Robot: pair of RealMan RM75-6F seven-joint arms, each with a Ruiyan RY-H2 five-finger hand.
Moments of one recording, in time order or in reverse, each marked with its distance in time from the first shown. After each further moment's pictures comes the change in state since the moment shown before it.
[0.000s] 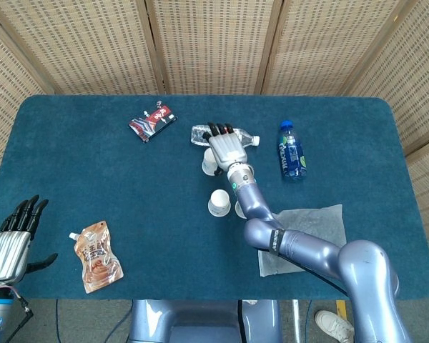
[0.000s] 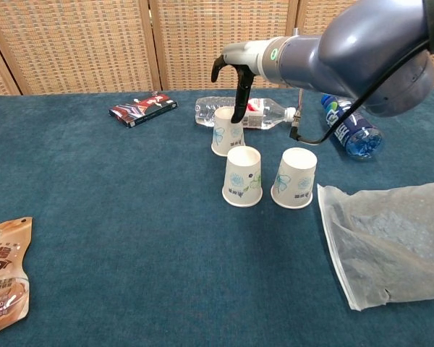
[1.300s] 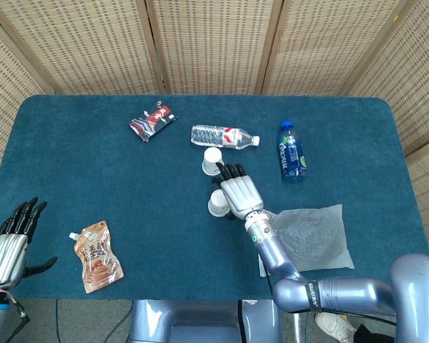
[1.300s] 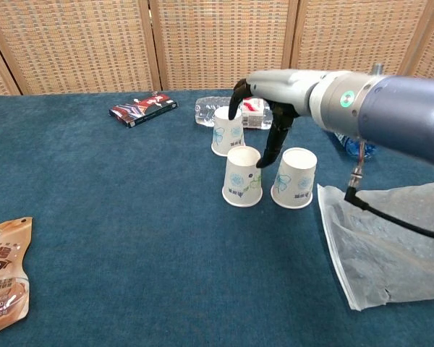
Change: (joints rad) left arm 0.014 0.052 0.014 -0.054 0.023 0.005 -0.045; right arm -0.284 0.180 -0.098 -0.724 -0.161 0.417 -0.096
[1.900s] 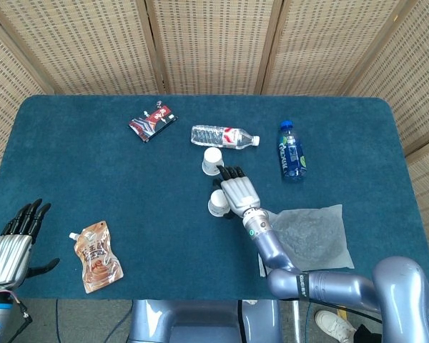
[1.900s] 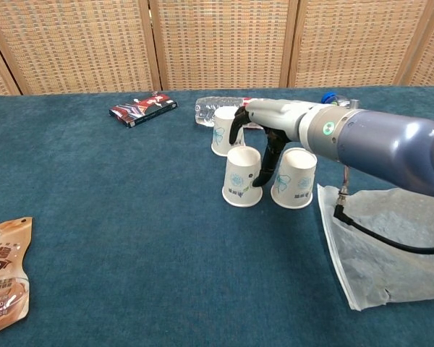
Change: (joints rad) left arm -0.004 -0.014 0.005 0.001 -0.006 -0.016 0.031; right arm -0.006 -0.116 -0.014 0.237 -0.019 -0.145 0.117
